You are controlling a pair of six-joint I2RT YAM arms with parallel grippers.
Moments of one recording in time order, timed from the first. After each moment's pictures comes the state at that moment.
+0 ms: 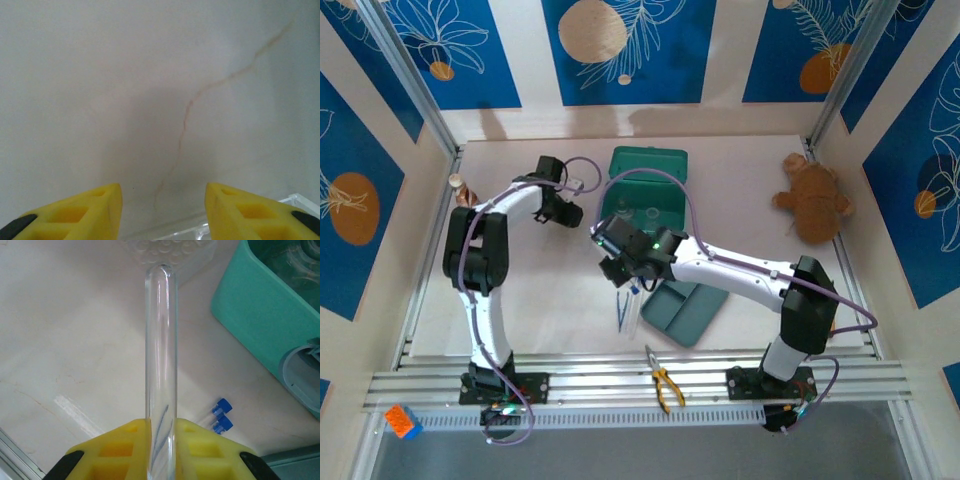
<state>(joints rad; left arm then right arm) -0.21 2.03 1.46 -0.61 0.12 0.21 1.05 1.66 1.39 -0.75 0.18 0.31</state>
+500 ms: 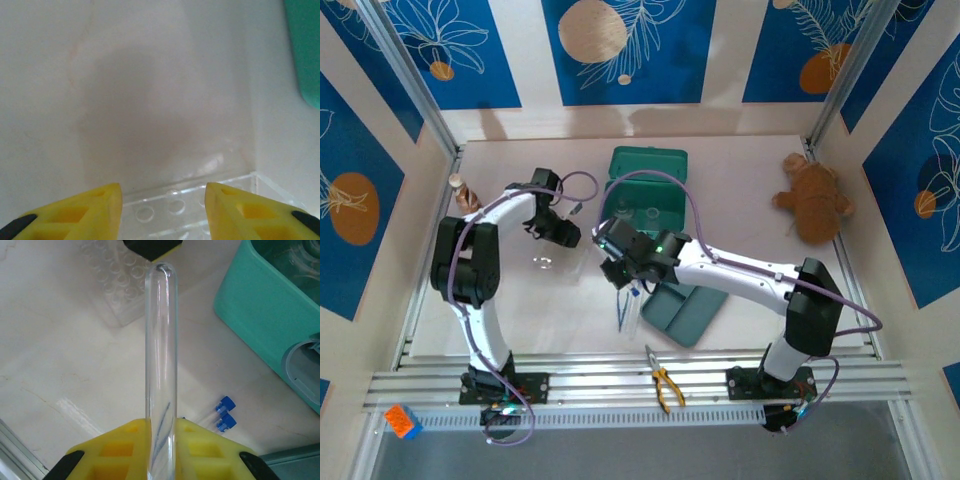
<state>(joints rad) -0.21 1.91 1.34 -0.80 0.24 0.22 1.07 1.63 1.36 -0.73 0.18 0.32</state>
